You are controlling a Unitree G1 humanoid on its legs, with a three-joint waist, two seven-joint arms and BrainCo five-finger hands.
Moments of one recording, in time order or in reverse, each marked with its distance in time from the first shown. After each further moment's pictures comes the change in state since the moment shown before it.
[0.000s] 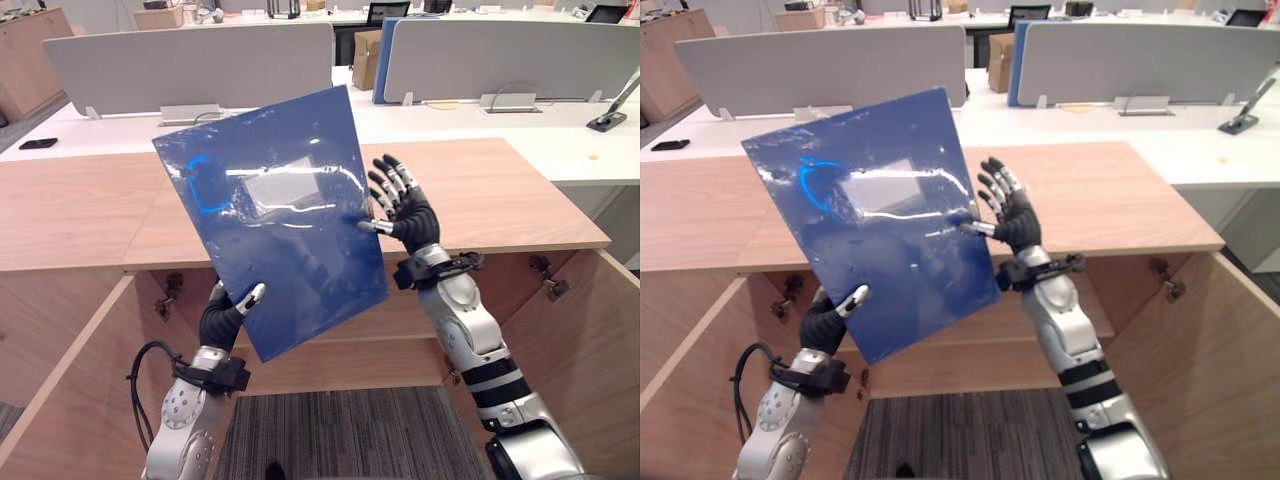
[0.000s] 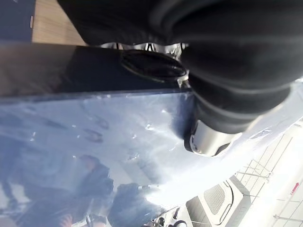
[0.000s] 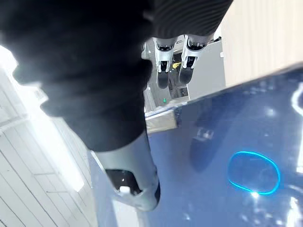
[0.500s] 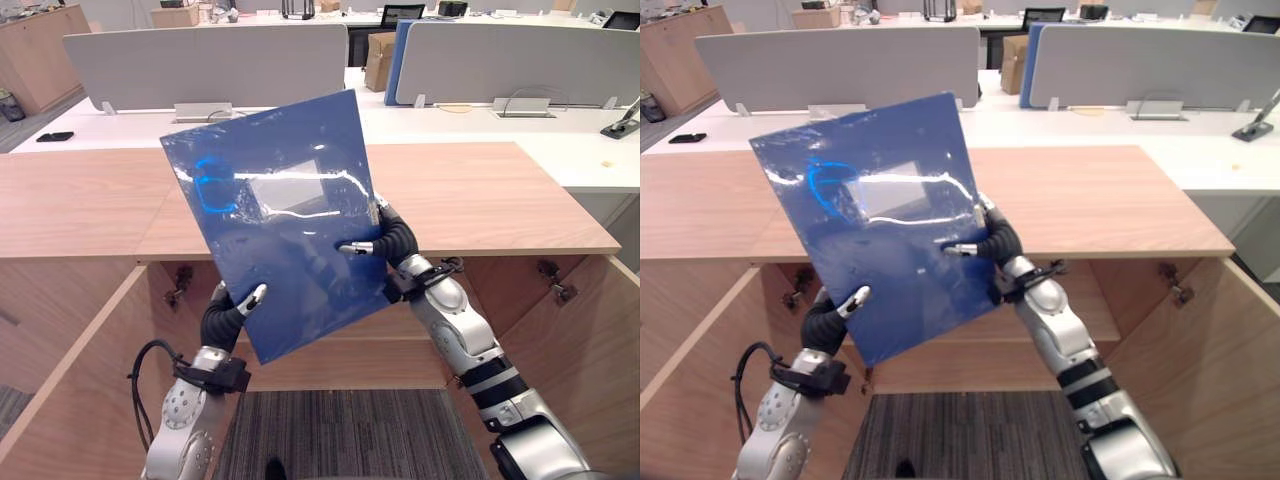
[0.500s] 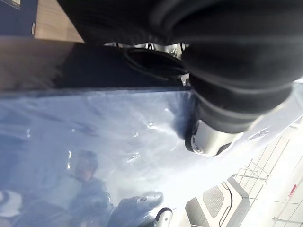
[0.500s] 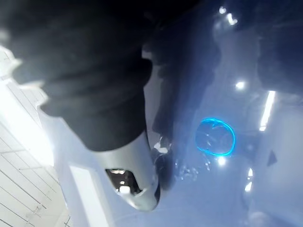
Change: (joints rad) left arm 0.000 0.023 -0.005 0.001 -0.004 -0.001 -0.007; right arm -0.015 -0.056 0.111 0.046 0.054 0.035 0.092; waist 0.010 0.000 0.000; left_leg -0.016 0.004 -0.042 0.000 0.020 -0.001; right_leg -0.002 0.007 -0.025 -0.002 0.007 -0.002
